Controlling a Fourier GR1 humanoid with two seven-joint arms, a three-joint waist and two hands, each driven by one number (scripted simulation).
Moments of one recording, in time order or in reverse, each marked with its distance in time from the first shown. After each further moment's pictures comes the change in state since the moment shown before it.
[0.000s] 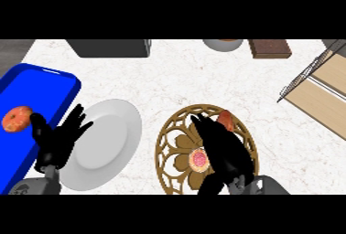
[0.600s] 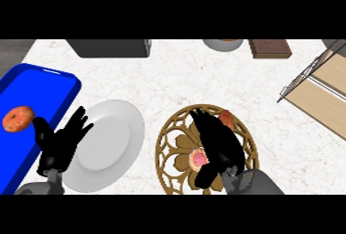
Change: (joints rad) left arm 0.030 -0.039 0.008 -0.040 -0.044 -0.003 0.005; right arm 0.017 0.079 -0.058 0.131 0.139 -0.026 -0.131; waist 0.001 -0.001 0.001
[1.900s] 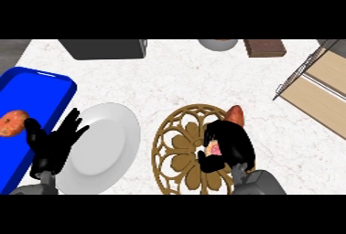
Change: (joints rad) left arm 0.016 -0.006 0.058 -0.013 -0.012 -0.035 0.024; right arm 0.102 0.062 -0.161 0.074 0.109 -0.114 -0.126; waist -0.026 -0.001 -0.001
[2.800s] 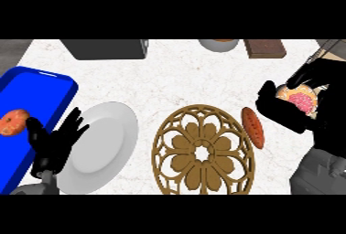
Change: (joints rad) left arm -0.005 -0.005 -0.001 -0.002 -0.008 -0.006 0.006; right arm -0.317 -0.033 -0.300 -0.491 0.363 0.052 0.455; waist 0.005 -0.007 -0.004
